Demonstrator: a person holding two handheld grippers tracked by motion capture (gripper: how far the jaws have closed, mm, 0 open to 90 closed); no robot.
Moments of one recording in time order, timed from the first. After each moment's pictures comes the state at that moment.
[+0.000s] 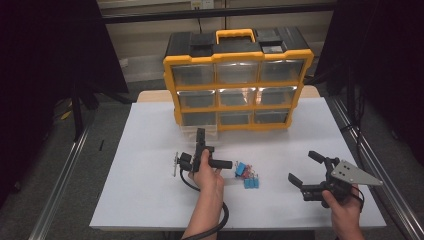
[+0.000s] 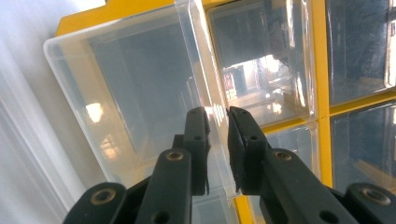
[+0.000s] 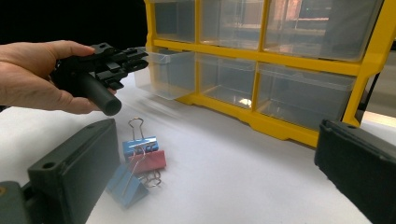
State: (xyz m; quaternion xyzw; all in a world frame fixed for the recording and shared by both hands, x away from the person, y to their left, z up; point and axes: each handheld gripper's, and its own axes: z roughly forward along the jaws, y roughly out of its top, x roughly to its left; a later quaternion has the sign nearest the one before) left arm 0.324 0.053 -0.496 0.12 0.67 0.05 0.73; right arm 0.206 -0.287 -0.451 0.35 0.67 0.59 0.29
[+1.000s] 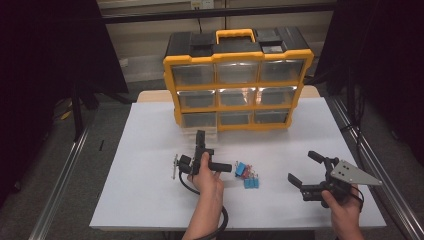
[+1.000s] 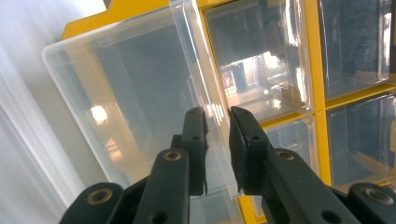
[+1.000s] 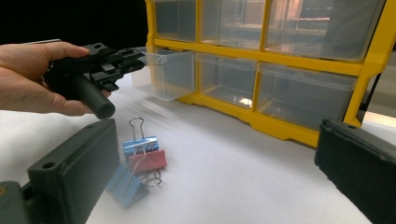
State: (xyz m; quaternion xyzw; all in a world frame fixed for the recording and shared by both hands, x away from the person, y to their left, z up) left arm 0.315 0.056 -0.496 0.14 0.67 0.06 0.73; right arm 0.206 -0.286 -0.451 0.35 0.67 0.59 0.29
